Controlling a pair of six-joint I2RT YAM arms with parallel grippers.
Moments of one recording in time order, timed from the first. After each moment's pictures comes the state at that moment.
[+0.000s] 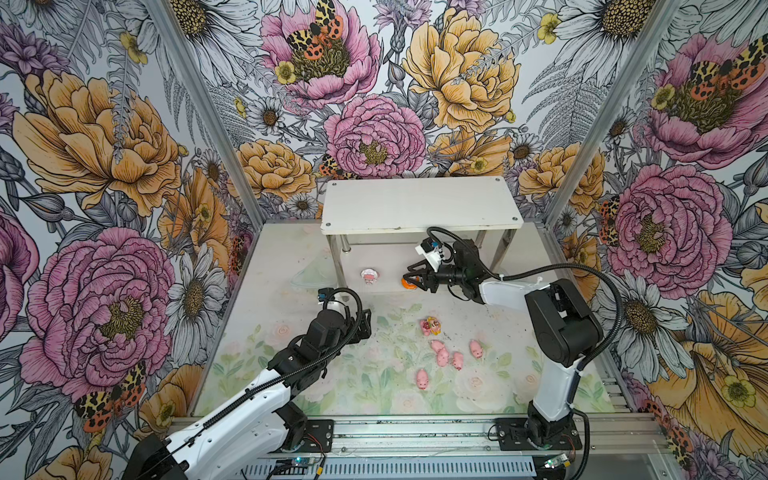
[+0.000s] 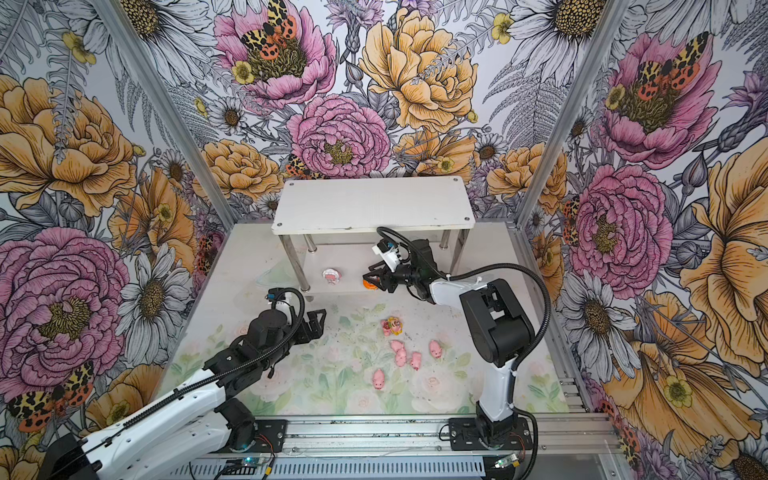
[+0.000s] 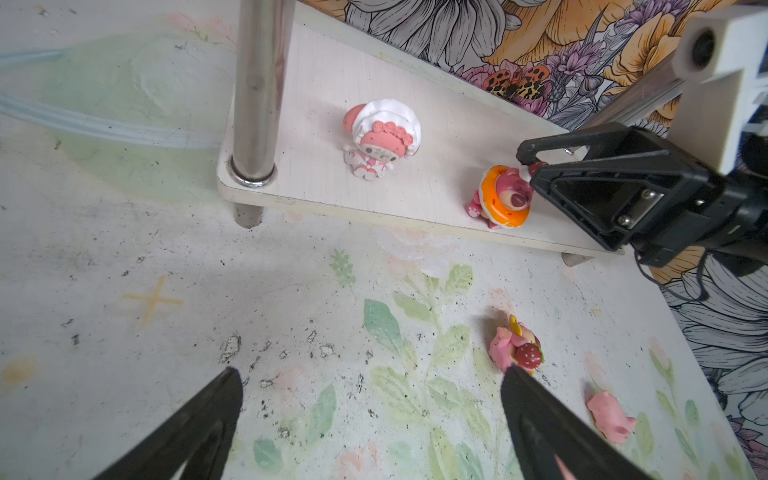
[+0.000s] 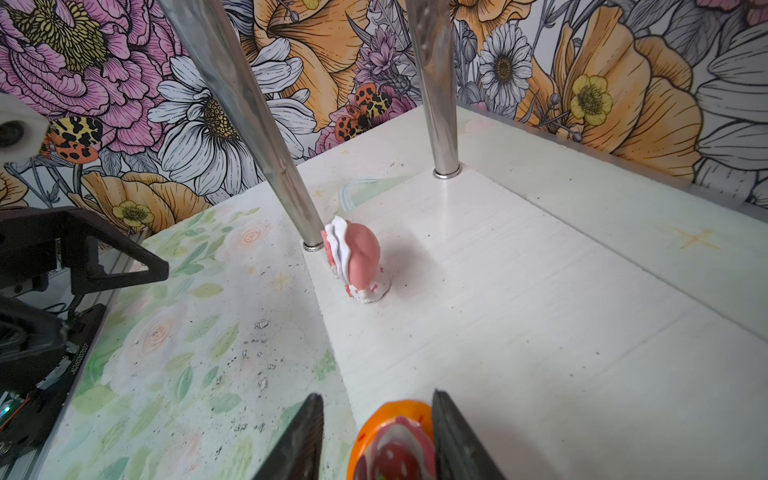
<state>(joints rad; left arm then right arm) -0.66 0.81 0.44 -0.16 -0.26 -0.67 0.39 1.89 1.09 0.35 -0.83 -0.06</state>
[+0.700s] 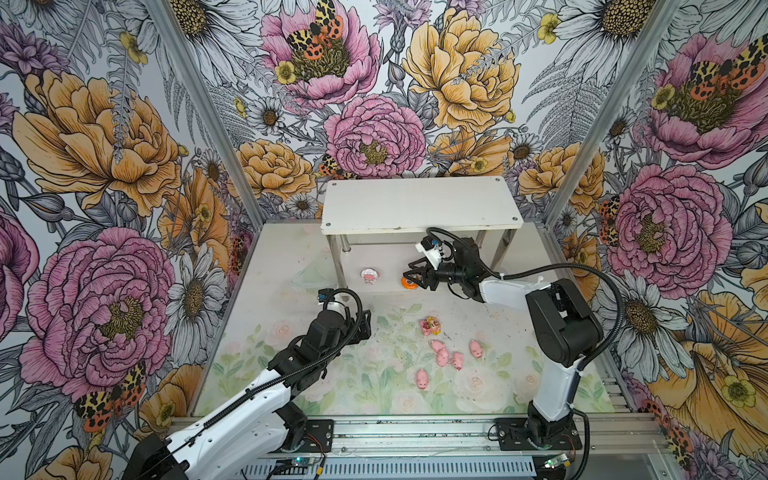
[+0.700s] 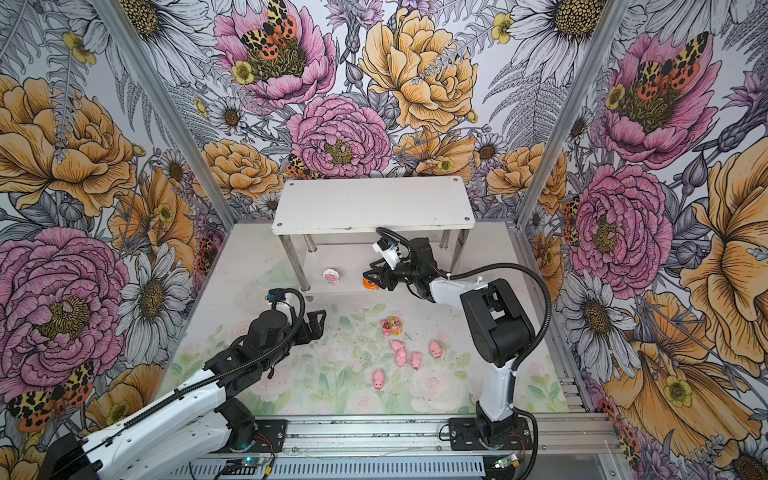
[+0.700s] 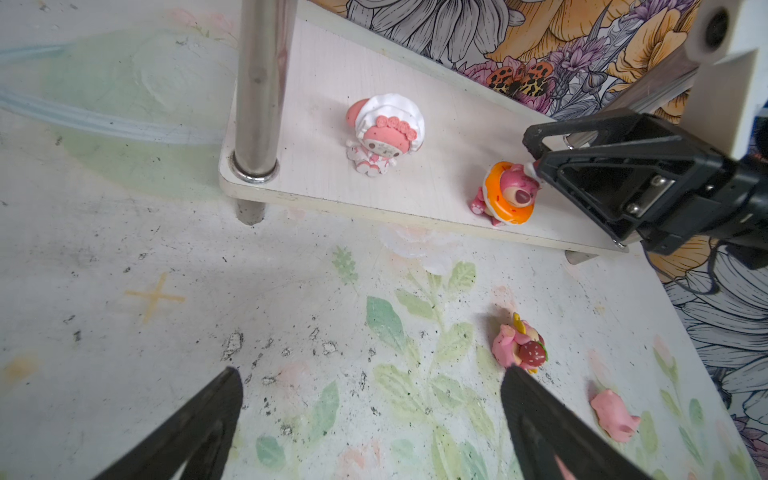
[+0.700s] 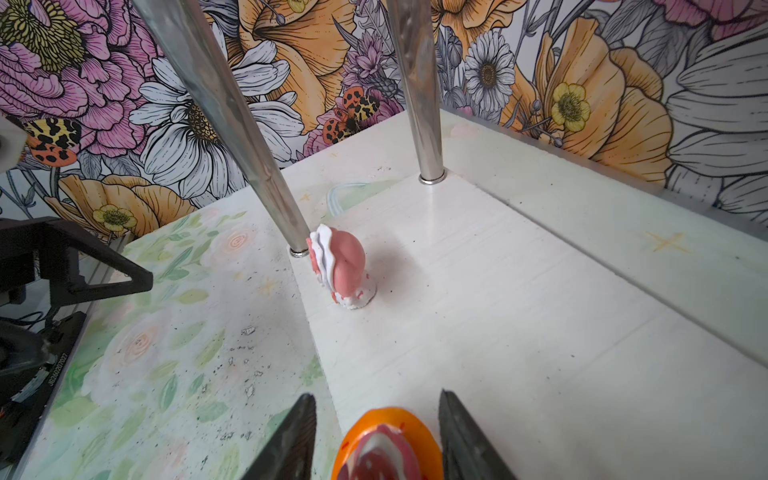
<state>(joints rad) -0.66 0.81 0.43 -0.16 -0.26 -0.67 0.39 1.88 1.11 0.33 -0.79 -0.07</state>
